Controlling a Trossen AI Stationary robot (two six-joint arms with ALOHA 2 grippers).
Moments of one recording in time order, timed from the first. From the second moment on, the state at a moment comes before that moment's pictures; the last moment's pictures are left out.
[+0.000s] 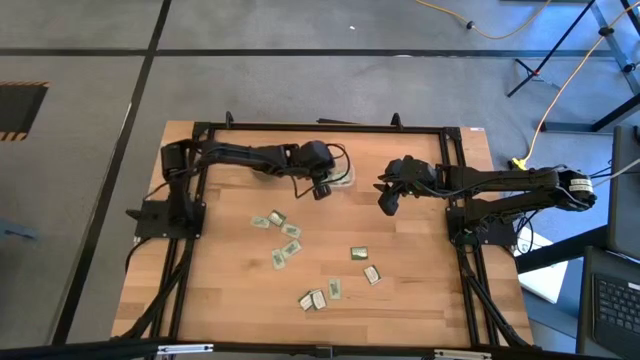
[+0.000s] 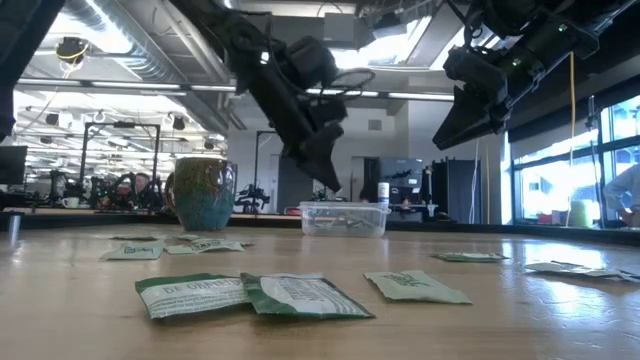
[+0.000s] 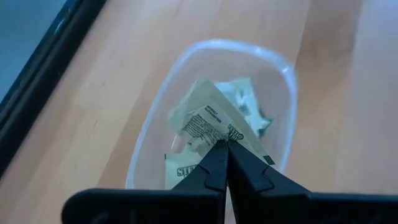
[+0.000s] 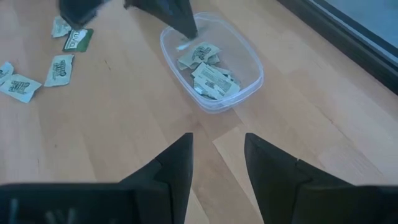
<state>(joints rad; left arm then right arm) 0.30 1.88 1.23 -0.20 -0.12 0.02 -0.17 1.06 0.62 -0.27 0.23 0.28</state>
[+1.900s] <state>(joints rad) -0.08 1.87 1.23 -0.80 -0.07 0.06 -0.17 1.06 0.62 -0.33 0.23 0.31</state>
